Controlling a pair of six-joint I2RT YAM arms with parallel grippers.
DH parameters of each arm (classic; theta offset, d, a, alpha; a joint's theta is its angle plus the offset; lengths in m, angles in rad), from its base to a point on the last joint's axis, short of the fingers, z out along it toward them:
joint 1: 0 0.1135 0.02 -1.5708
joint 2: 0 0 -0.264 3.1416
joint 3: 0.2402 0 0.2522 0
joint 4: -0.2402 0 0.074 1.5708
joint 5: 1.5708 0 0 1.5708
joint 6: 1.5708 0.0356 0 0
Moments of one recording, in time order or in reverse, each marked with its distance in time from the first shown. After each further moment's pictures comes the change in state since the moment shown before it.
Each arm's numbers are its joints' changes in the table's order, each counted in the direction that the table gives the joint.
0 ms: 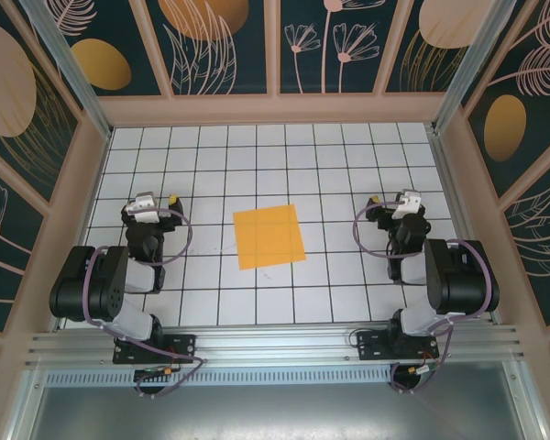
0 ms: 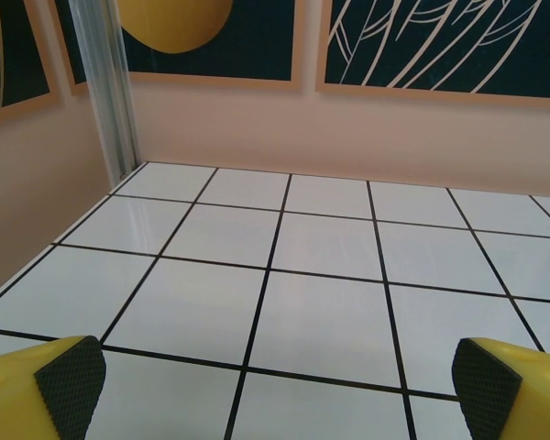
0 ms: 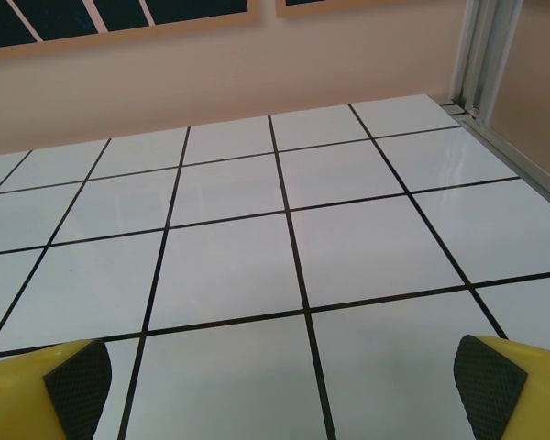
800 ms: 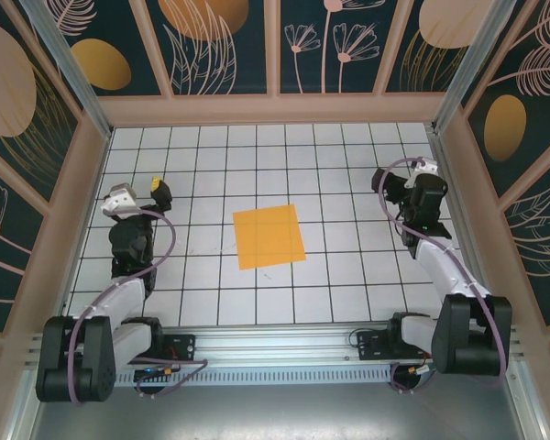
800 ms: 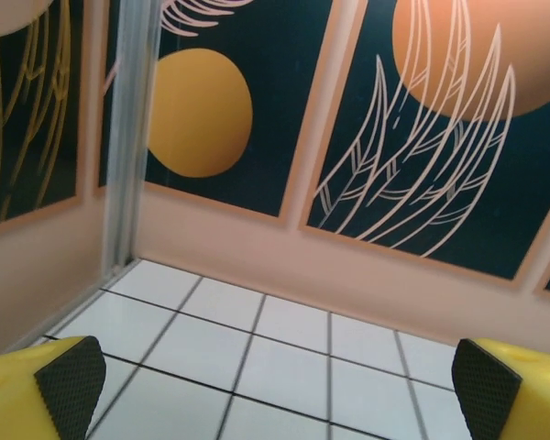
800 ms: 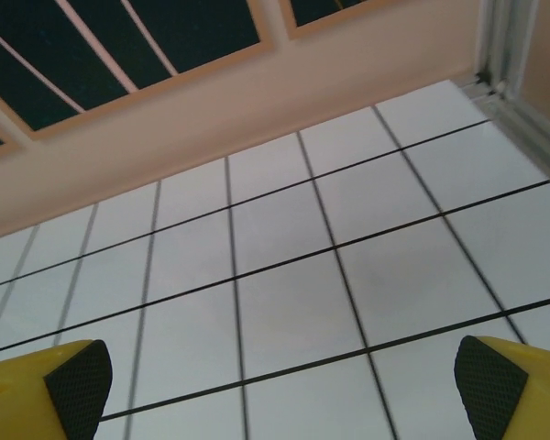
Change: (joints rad) left arm 0.000 -0.490 0.079 -0.374 -0.017 -0.194; right arm -0.008 -0.374 0.413 -0.945 -0.100 0.223
